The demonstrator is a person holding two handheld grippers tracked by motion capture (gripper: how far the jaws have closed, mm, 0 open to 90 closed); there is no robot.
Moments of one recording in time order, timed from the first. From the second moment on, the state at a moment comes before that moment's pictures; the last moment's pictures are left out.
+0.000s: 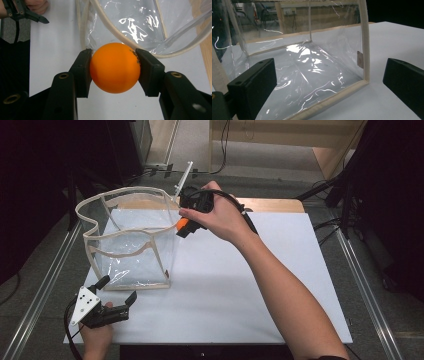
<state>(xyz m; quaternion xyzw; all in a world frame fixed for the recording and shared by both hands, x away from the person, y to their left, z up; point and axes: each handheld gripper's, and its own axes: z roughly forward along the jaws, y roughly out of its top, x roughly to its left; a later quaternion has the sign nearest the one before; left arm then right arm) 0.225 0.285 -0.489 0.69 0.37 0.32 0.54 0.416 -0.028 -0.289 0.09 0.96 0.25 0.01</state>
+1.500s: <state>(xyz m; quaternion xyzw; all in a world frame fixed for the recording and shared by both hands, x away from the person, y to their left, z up) 0.225 0.286 -0.489 0.69 0.37 0.31 0.54 0.435 -0.007 -0.268 0.10 0.97 0.24 0.01</state>
